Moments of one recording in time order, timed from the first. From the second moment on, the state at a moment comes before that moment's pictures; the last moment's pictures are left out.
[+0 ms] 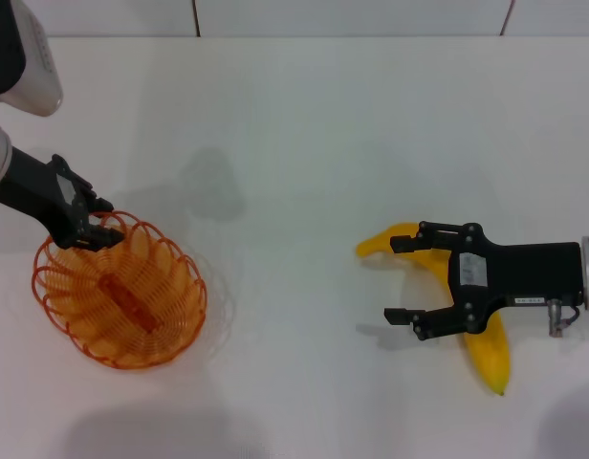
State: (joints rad) left arm -0.77 -2.03 0.89 0.91 2.71 1.45 -1.67; right arm 0.57 2.04 -0.42 -0.41 -2.35 -1.60 0.81
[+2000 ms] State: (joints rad) left arm -0.64 -1.99 0.87 1.17 2.42 1.70 -1.77; right arm 0.55 2.04 -0.42 -0.41 -2.35 -1.58 0.81
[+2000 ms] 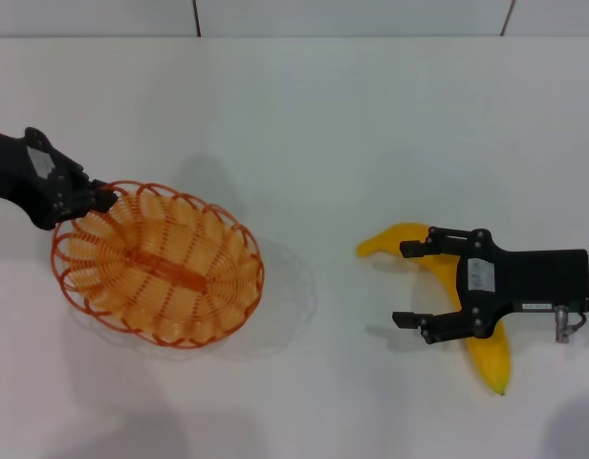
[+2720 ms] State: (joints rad) left arm -0.69 -2.03 0.88 0.96 2.44 1.56 -2.08; right arm 0.57 2.04 -0.42 -0.41 -2.35 -1.58 0.81
